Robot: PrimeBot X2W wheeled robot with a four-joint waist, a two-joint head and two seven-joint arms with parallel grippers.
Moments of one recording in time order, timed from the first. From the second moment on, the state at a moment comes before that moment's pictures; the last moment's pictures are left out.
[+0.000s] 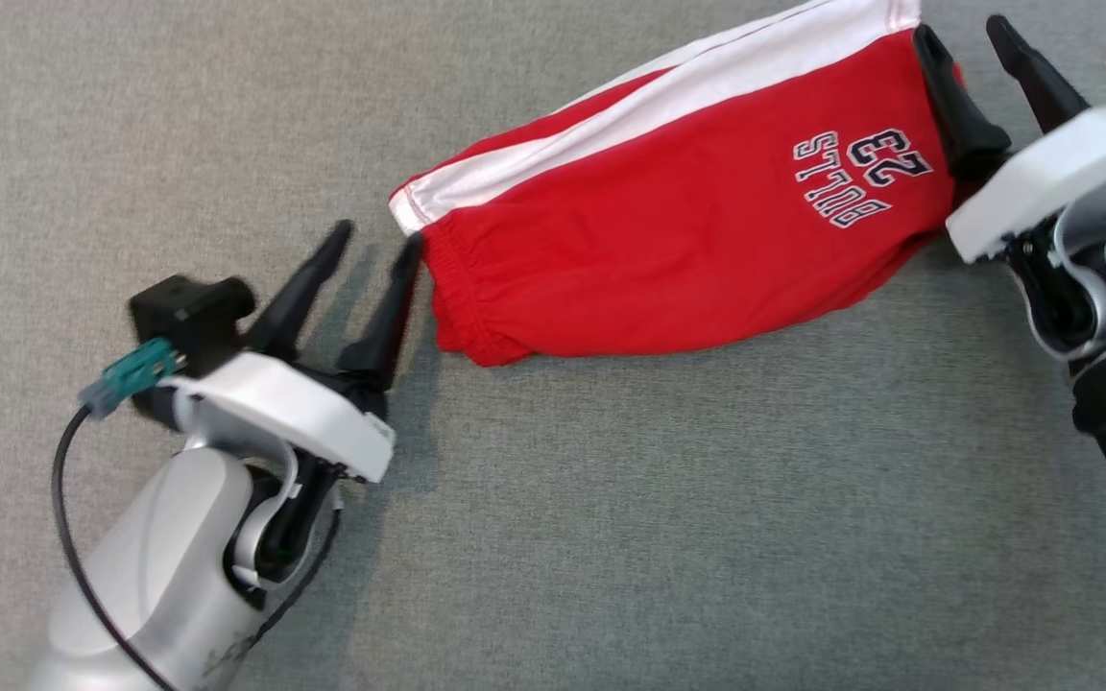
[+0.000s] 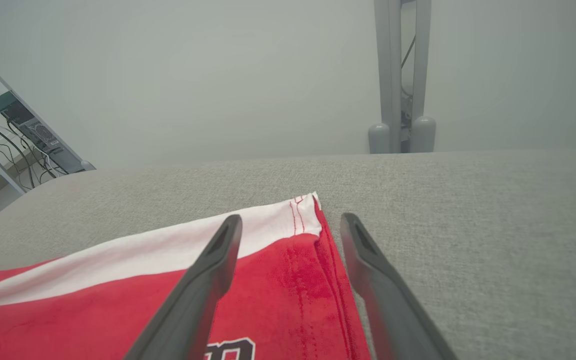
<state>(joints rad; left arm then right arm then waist) -0.52 0.32 -0.55 0.22 -0.80 0.04 -0.13 -0.96 -0.35 0.52 0.70 0.76 0.13 -0.13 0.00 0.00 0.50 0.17</state>
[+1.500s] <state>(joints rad) -0.25 0.31 -0.26 0.09 -0.52 0.11 -0.26 -0.46 -0.26 0.12 0.37 0.36 0.13 -0.21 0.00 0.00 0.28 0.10</state>
